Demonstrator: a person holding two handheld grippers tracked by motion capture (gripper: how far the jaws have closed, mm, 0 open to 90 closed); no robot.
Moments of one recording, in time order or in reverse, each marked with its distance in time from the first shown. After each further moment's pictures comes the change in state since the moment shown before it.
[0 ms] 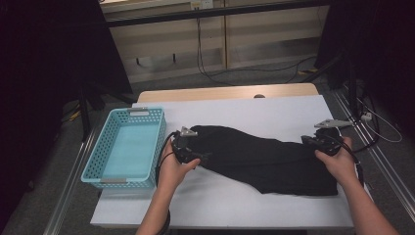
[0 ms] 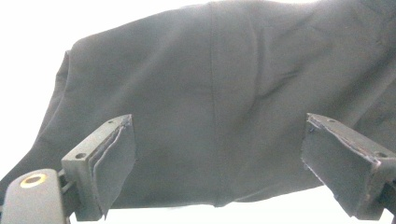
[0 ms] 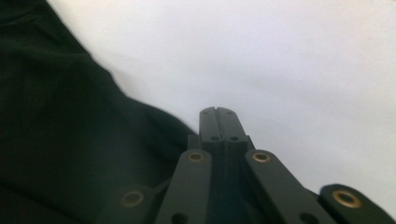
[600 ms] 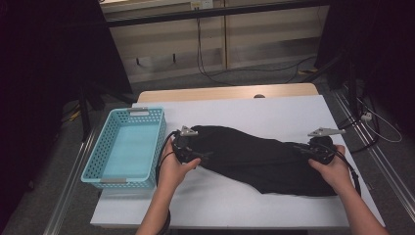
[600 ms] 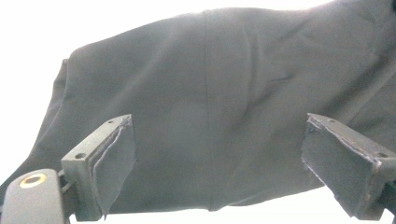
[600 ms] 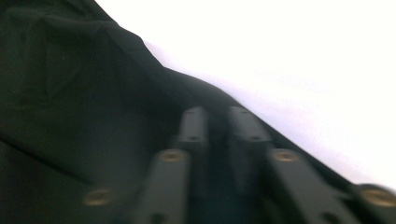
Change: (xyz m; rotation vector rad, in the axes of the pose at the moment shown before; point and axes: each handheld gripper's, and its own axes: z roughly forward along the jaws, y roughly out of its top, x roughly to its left) left arm -0.002 0.002 -0.002 -0.014 -0.010 -0.002; right arm 0.021 -0.017 0.005 0.038 0.039 -0.004
